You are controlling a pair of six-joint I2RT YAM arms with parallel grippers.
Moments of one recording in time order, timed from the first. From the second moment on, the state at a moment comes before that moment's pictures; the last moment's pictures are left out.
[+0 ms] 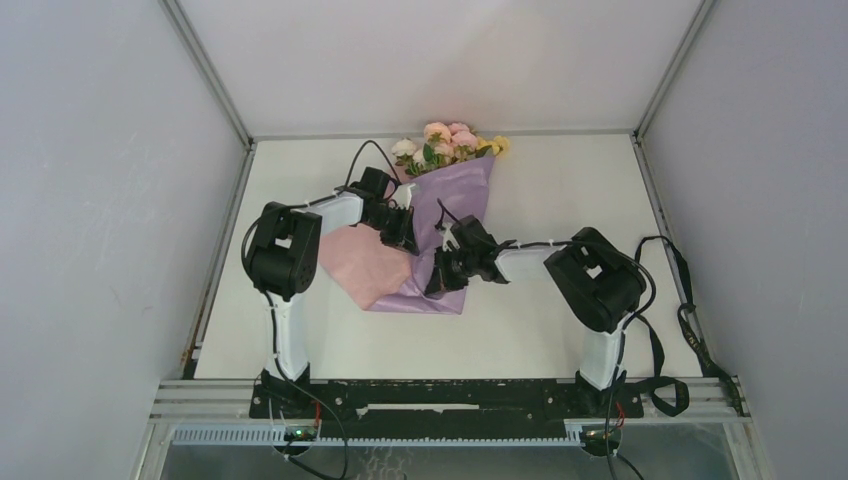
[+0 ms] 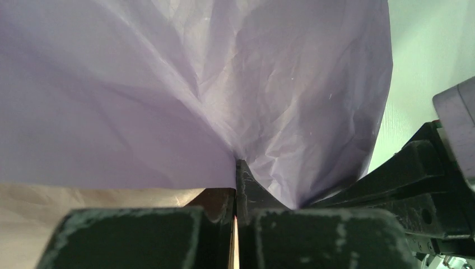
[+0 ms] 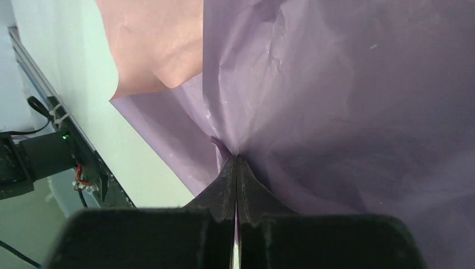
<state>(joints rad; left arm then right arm) -0.36 2.08 1.38 -0.46 0.63 -0.07 0.68 1.89 0.97 0.02 -0.48 0.56</state>
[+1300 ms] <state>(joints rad) -0.83 1.69 0.97 -0.52 0.01 0.70 0.64 1.91 0.76 0.44 -0.54 0.83</state>
